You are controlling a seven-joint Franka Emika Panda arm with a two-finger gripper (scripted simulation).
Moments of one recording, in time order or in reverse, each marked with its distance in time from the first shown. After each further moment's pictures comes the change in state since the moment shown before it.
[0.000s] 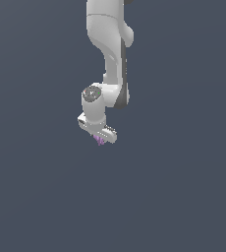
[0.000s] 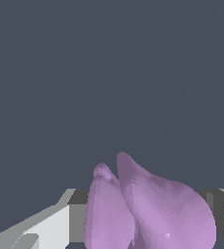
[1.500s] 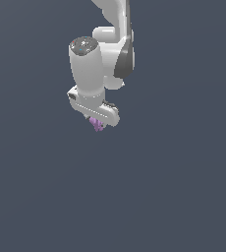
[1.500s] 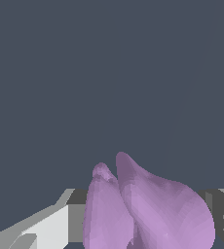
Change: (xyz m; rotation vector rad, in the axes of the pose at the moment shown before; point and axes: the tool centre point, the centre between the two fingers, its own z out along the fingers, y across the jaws) arm 0.020 -0.016 -0.160 -0.001 0.001 0.002
